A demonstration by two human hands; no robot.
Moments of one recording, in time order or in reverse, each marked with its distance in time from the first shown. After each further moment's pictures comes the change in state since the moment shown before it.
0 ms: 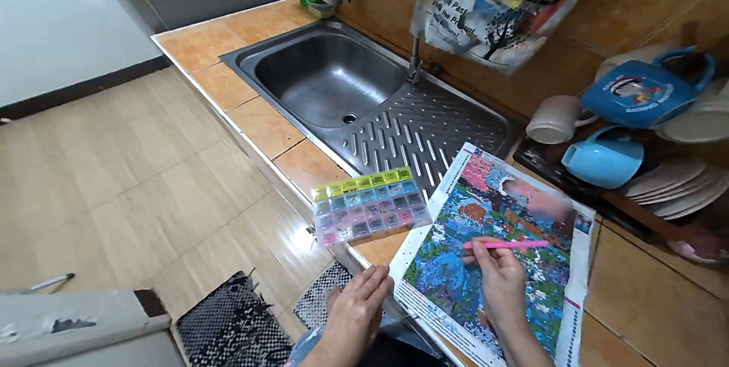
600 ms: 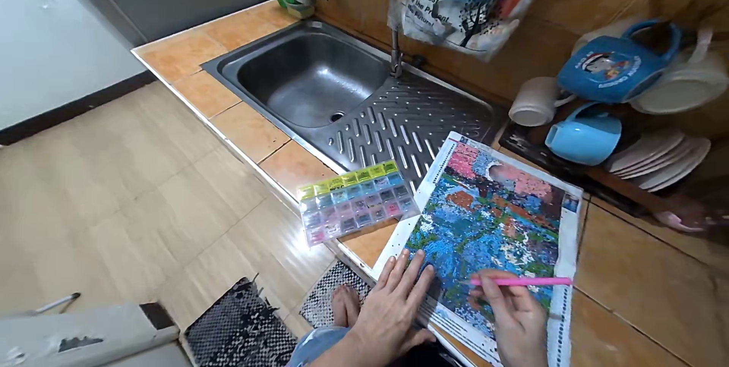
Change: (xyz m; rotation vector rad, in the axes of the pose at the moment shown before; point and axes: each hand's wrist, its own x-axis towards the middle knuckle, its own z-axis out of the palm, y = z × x) left_hand 0.030 0.039 0.021 0.084 -0.166 0.232; right_hand -0.058 0.003 -0.039 0.121 -0.044 -0.123
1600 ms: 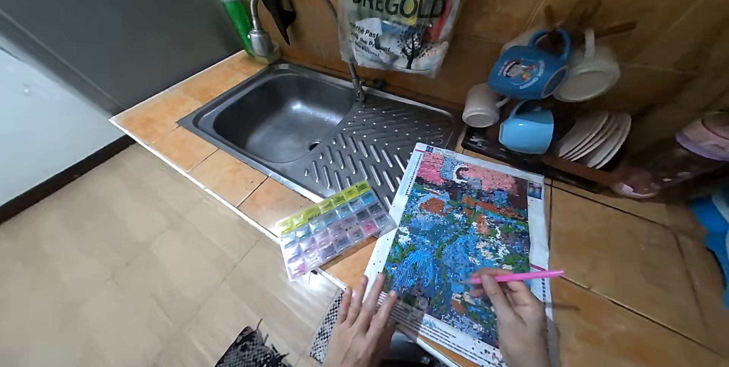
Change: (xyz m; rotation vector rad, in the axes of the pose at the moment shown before) left_hand -0.019 -0.014 -0.010 0.226 0.230 0.003; right_hand 0.006 0.005 -0.020 0.023 0.171 -0.001
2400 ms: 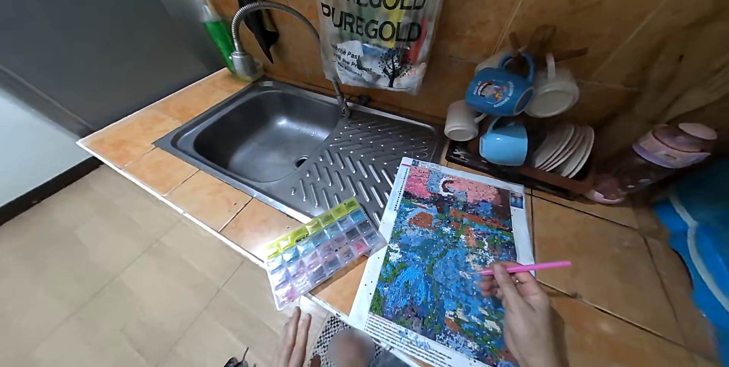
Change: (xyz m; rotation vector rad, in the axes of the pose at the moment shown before) left_hand -0.042 -0.040 -0.050 -0.334 -0.151 -0.495; right_hand 0.034 -0.009 -0.007 0.026 0.171 0.179
